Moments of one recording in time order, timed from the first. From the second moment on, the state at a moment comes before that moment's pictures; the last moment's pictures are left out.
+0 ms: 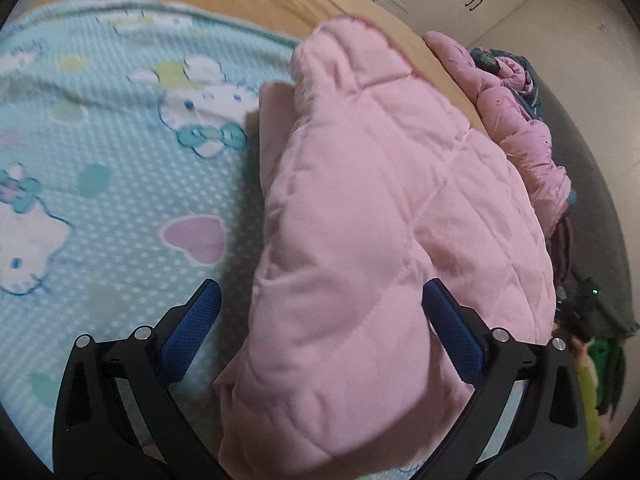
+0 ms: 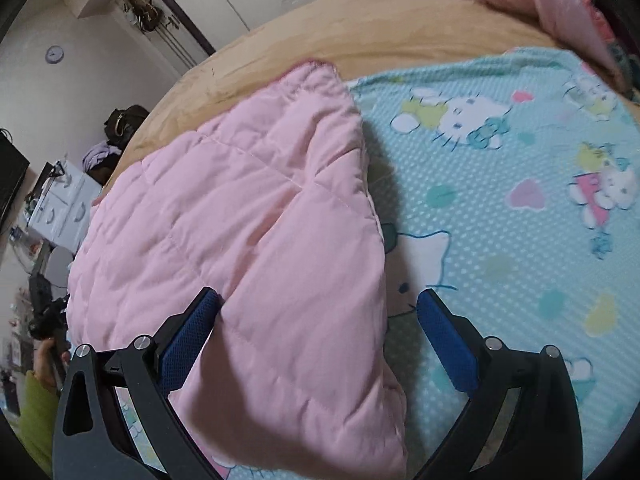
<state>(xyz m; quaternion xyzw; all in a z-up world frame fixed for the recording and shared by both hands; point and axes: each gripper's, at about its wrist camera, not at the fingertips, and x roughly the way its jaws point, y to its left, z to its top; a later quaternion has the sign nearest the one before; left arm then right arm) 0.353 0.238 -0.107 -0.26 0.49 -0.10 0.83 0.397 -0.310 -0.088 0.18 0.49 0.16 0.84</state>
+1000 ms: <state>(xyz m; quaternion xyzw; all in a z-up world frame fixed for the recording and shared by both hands) 0.388 0.168 -0.078 -0.14 0.49 -0.09 0.86 0.414 -0.278 -0.102 0.22 0.49 0.22 0.81</state>
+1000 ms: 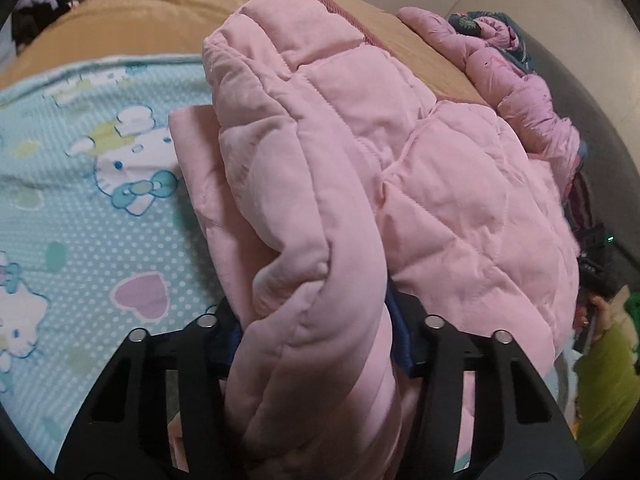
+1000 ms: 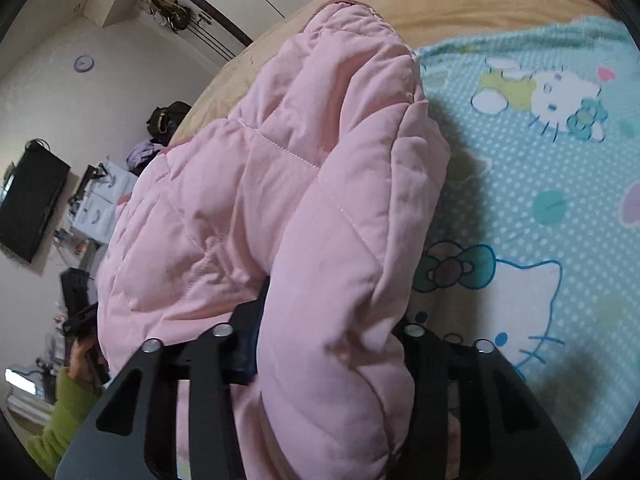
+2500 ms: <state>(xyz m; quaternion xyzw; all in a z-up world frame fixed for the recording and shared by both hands) 0.227 0.162 -0.032 -0.14 0.46 -0.08 0.87 0.275 -0.277 -0.024 0.18 0.50 0.23 0.82</state>
